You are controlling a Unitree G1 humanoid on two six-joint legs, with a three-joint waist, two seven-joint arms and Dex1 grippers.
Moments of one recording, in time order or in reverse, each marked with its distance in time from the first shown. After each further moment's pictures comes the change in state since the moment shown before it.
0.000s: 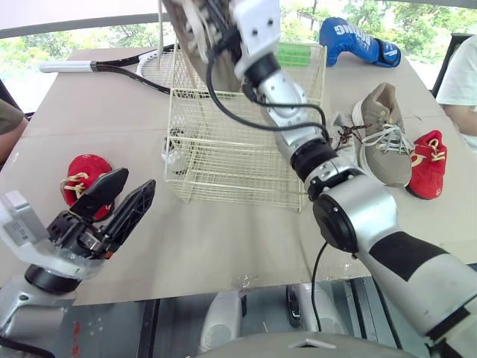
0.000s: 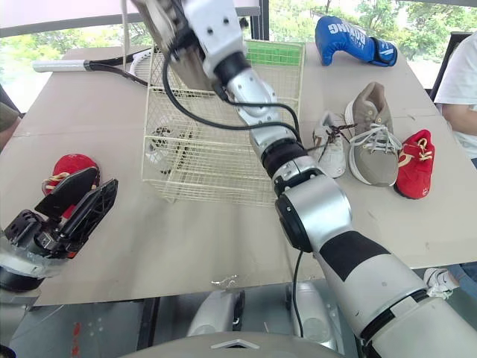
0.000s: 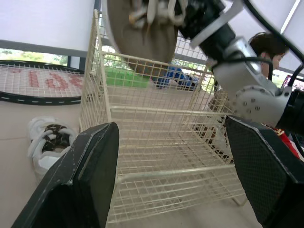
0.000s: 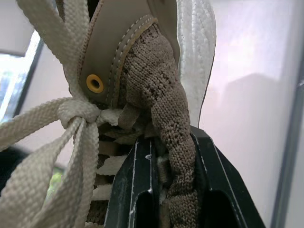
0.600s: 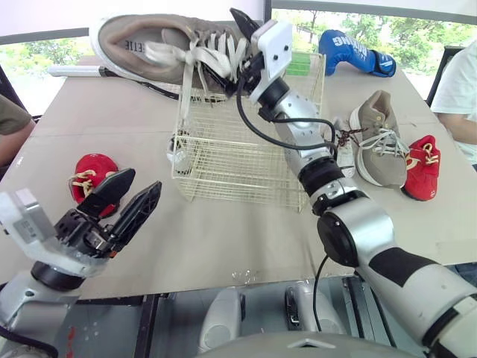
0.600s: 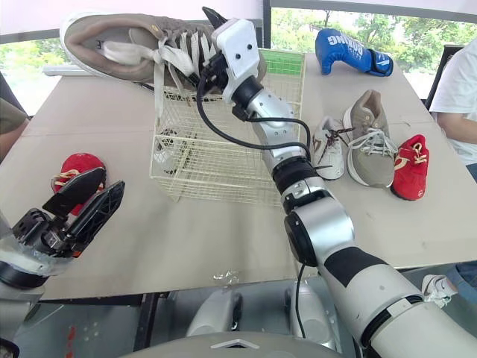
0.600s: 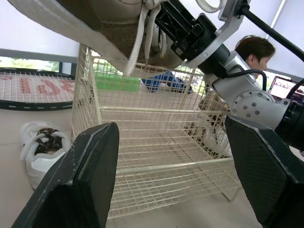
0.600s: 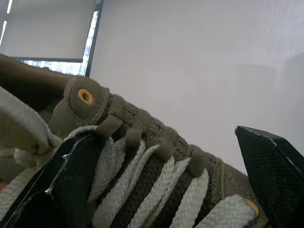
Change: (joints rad) left arm -0.041 0.035 -0.053 0.037 0.026 -0.009 -0.033; right arm 0.222 -0.023 0.029 -0.309 0.116 0.263 0.255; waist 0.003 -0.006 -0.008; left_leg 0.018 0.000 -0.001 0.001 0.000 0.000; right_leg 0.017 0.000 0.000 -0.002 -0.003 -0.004
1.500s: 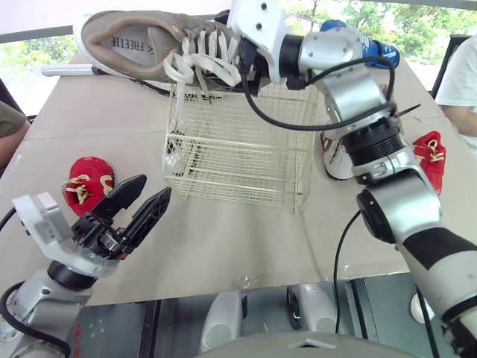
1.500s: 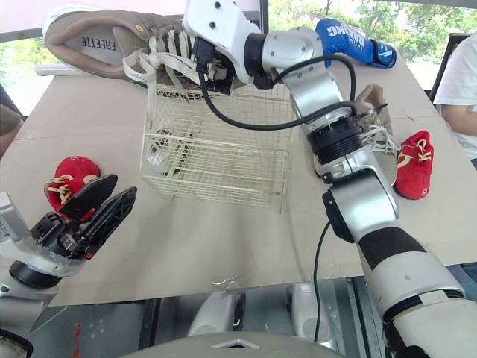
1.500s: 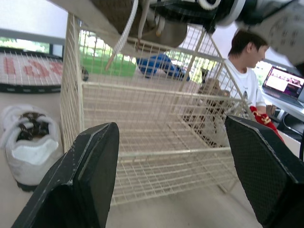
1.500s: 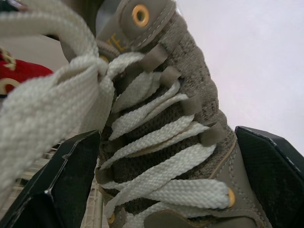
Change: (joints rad) left arm 0.028 -0.036 -0.053 0.019 0.059 -0.016 -0.051; right arm -0.207 -0.318 0.223 -0.385 -0.102 0.693 0.419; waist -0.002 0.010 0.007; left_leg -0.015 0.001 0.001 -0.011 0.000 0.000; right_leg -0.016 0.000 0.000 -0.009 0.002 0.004
